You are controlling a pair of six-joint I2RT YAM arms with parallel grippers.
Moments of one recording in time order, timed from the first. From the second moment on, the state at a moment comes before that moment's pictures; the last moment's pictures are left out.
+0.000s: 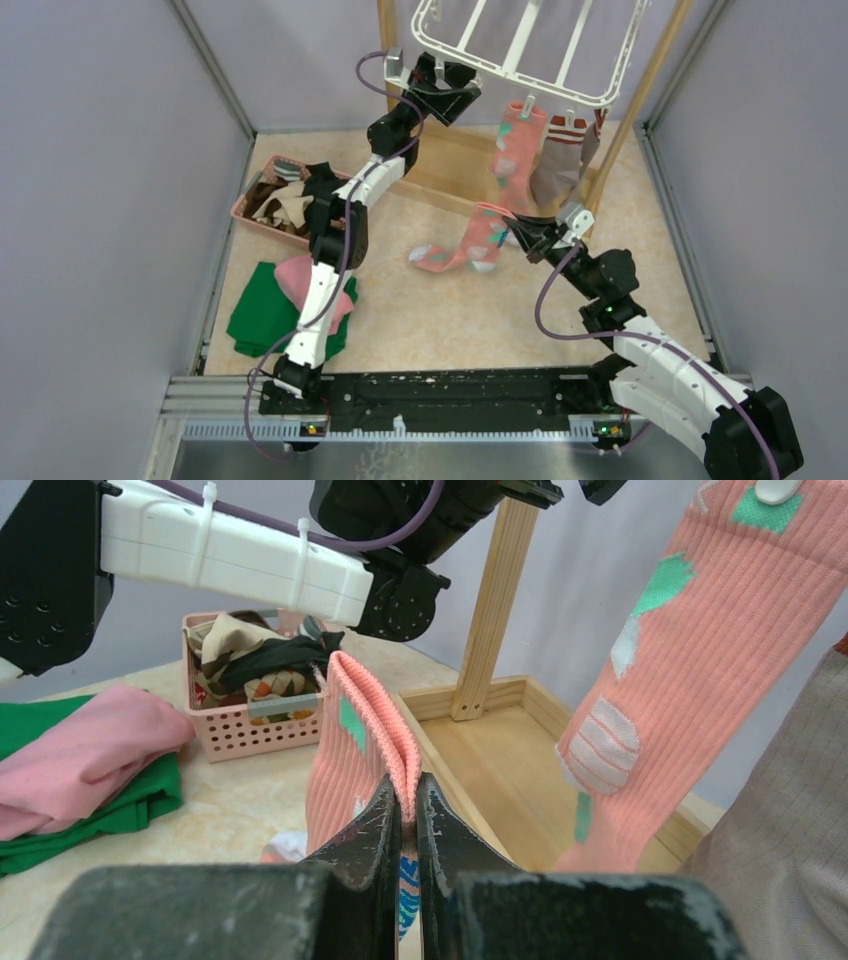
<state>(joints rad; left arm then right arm) -0.40 2.57 2.32 1.47 0.66 -1.26 0.48 0.82 0.37 0.74 -0.32 -0.02</state>
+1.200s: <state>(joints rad) -0.43 2.59 2.37 1.47 0.66 -1.26 0.48 0.82 0.37 0.74 -0.32 -0.02</state>
